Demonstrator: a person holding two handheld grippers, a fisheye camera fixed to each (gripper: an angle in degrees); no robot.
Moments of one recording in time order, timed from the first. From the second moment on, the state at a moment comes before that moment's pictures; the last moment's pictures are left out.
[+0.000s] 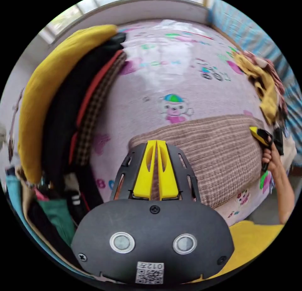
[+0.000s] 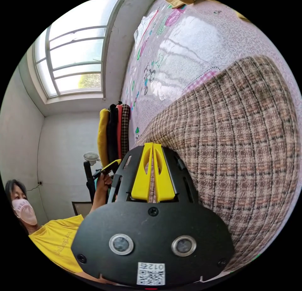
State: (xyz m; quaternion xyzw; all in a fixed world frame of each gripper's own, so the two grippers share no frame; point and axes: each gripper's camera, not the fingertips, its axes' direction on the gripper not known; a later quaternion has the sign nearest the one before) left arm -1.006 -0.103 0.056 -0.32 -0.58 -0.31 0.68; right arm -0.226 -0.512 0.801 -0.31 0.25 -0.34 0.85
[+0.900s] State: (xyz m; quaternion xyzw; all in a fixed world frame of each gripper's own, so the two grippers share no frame) left arm -0.893 -0.126 -0.028 -0.20 -0.54 -0.34 0.74; right arm -0.208 -0.454 0.851 -0.32 0.36 -0.38 0.79
